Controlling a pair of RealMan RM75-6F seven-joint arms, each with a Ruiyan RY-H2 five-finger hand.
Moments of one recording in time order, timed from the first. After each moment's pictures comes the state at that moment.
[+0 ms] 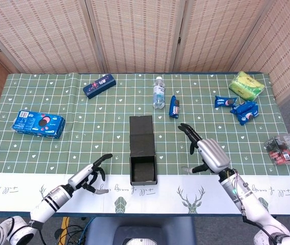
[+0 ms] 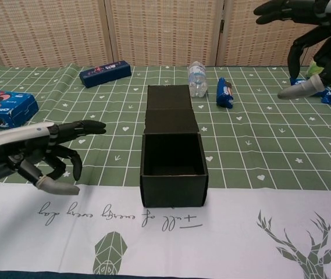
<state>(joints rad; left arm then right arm) -0.65 -1.46 0.11 -1.44 1.58 1.04 -0.92 0.53 -1.10 0.16 -2.00 -1.32 1.10 0.07</state>
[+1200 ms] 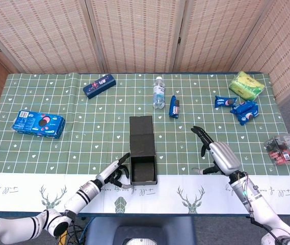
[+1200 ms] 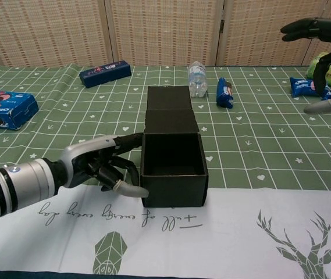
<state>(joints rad) -0.72 -1.72 -0.08 -1.33 1.40 0.83 -0.81 0.47 -1.10 0.12 -1.90 -1.38 1.11 0.18</state>
